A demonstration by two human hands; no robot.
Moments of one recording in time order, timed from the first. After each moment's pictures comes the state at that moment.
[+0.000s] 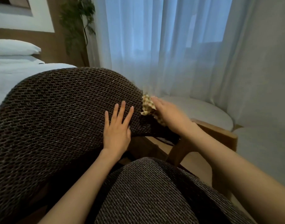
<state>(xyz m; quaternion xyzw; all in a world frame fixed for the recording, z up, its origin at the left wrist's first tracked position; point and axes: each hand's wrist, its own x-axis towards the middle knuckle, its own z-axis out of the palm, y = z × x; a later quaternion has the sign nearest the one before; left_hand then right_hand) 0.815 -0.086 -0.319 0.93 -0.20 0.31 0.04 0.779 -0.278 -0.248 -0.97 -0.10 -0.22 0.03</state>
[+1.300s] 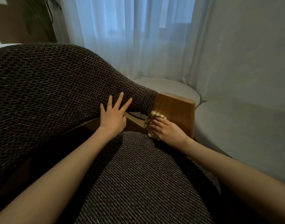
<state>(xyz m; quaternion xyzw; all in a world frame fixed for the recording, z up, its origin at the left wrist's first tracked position) 0.777 -0.128 -0.330 0.95 -0.28 0.16 0.03 0.664 -0.331 -0.355 -0.91 -0.16 -0.09 -0.38</state>
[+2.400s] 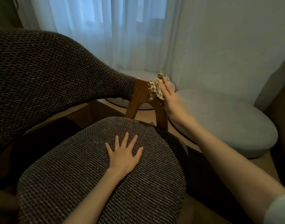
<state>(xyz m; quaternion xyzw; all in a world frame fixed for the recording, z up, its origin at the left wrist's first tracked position) 0.606 -0.131 -0.434 0.94 -0.30 -0.05 0.13 0.585 -0.350 -0.304 -0.95 0.01 -0.31 0.11</state>
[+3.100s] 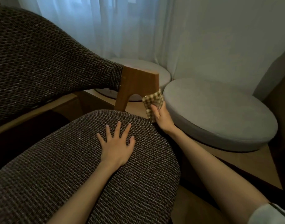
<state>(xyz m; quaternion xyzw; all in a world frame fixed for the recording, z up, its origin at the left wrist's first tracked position) 0.621 -0.163 -0.447 0.95 -0.30 0.00 0.11 0.593 -0.370 -0.405 -0.85 0.14 -0.25 0.45</state>
